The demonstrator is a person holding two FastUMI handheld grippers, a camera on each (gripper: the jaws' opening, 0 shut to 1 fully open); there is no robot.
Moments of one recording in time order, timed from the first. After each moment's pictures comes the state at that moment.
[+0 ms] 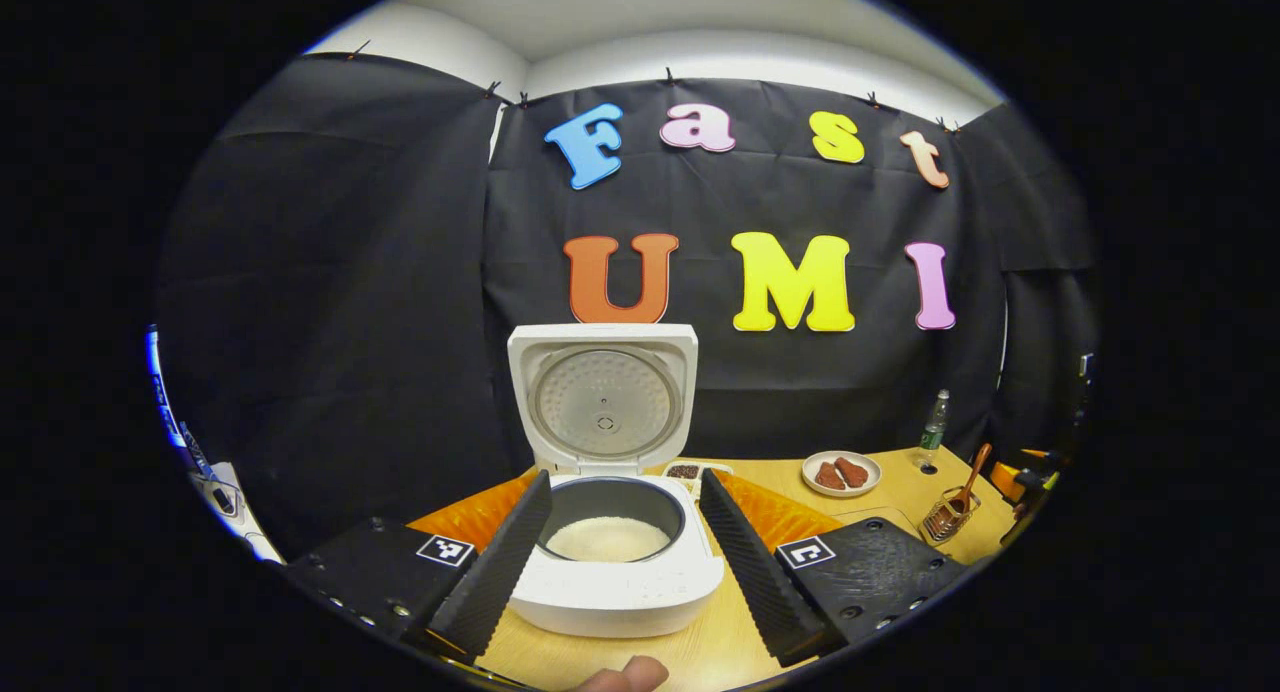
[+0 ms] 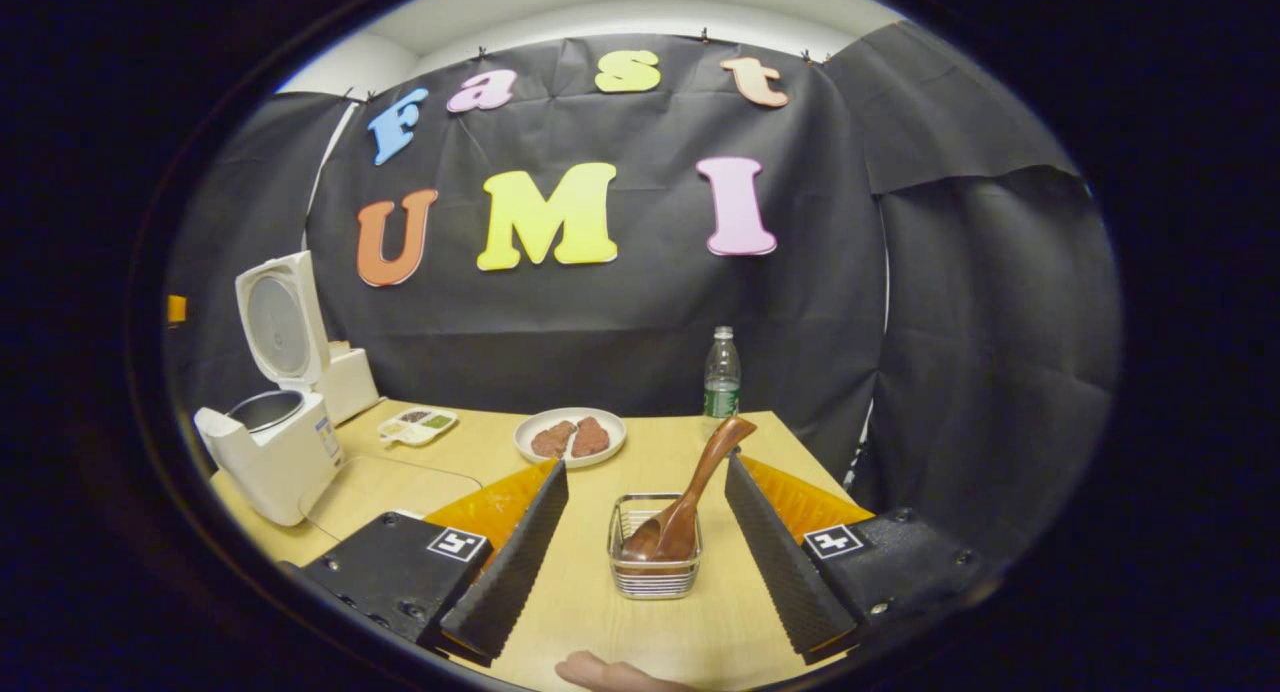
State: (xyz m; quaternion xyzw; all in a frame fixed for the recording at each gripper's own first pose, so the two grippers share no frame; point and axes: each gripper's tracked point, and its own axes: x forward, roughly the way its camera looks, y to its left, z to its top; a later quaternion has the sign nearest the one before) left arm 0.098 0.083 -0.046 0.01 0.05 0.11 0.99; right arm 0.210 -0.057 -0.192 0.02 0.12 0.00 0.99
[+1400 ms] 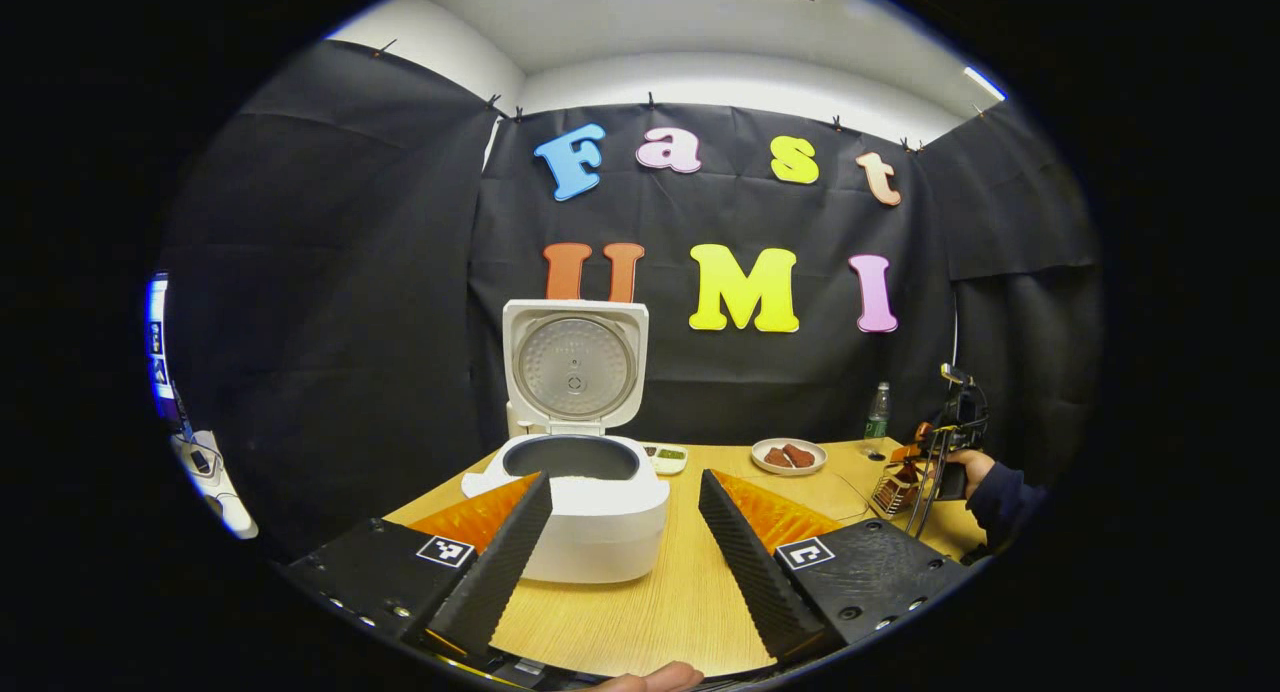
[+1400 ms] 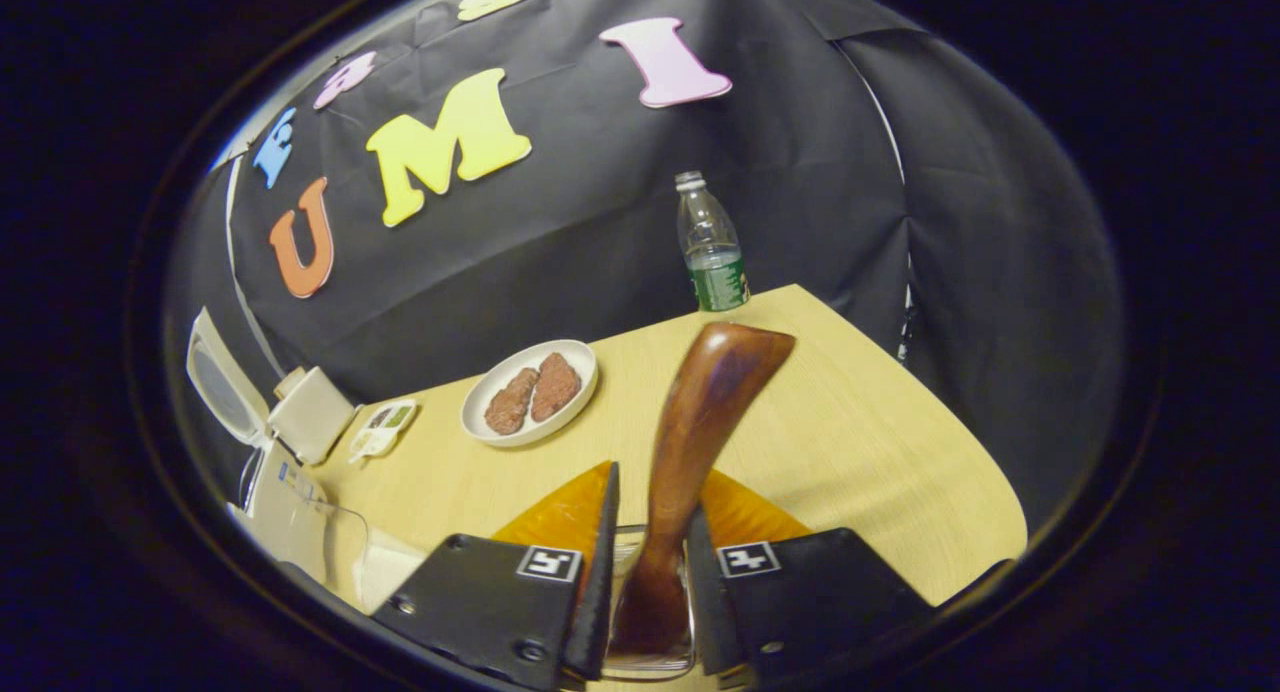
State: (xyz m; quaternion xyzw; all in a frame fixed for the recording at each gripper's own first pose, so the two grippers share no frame) left arm 0.006 0.040 -0.092 -0.01 0.04 0.07 1.00; right arm 0.333 -0.090 -0.294 0.17 0.26 0.00 0.95
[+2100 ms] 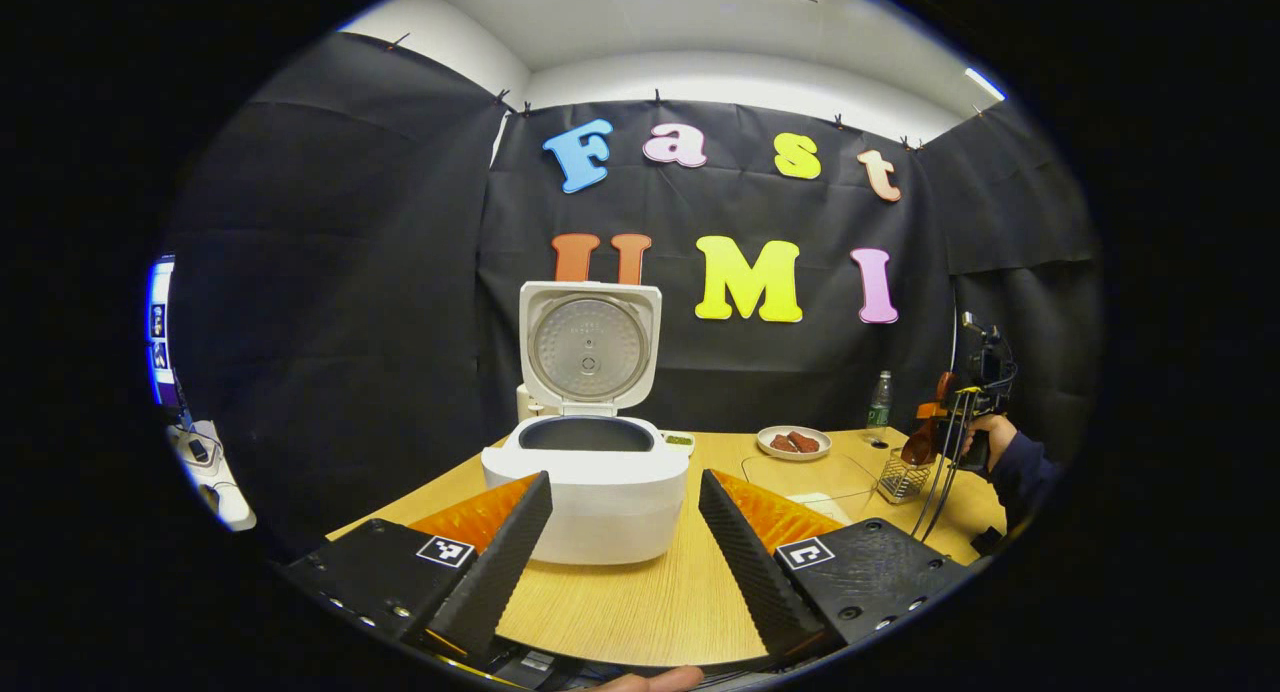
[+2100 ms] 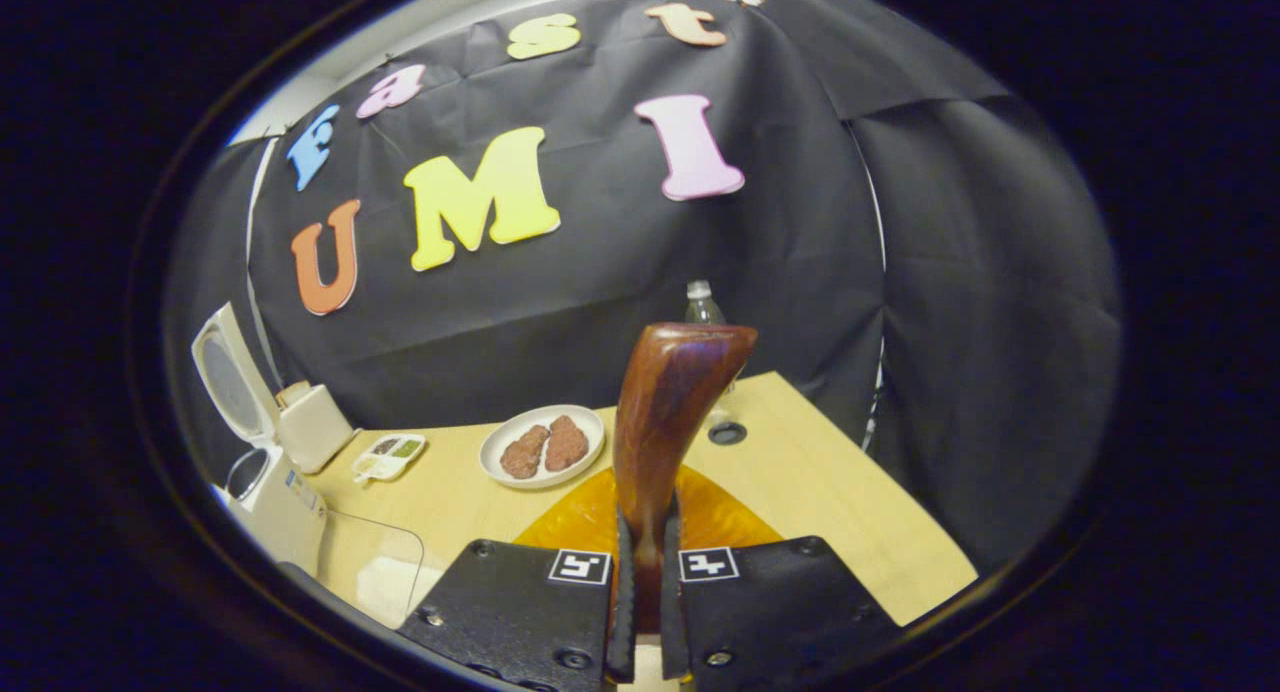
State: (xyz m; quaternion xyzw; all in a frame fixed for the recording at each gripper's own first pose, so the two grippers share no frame) left arm -0.017 0.059 -0.118 -0.02 0.04 0.07 1.00; right arm 0.288 -0.084 -0.191 0.07 0.14 -0.03 0.99
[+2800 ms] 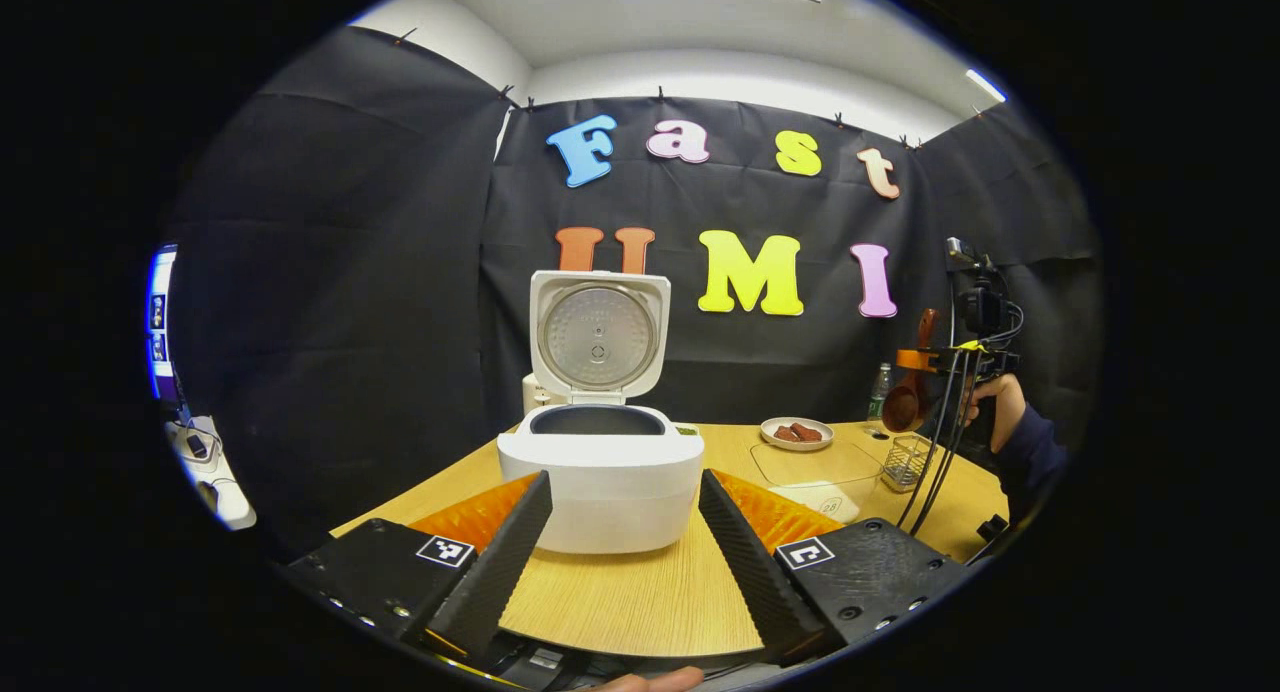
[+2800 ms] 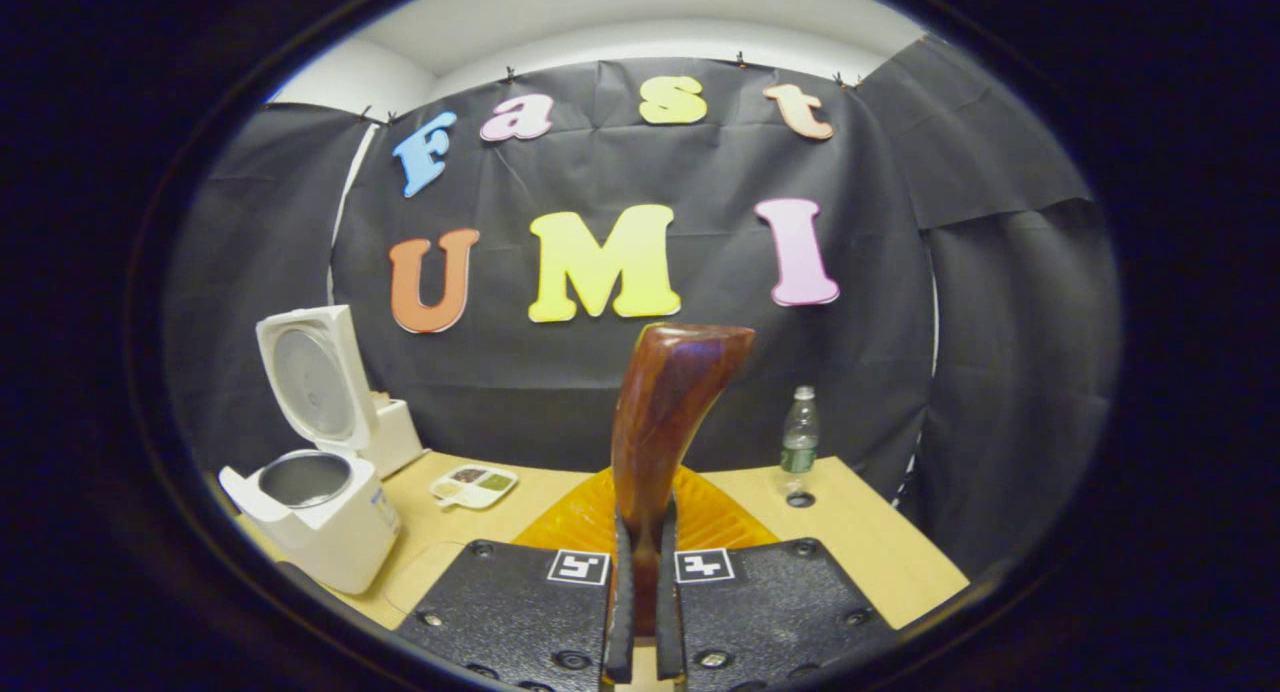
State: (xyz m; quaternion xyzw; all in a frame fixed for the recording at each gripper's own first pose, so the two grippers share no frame) left arm -0.028 0.077 -0.131 -0.02 0.05 0.07 1.00; right arm 0.238 0.081 -0.114 0.03 0.06 0.06 1.00
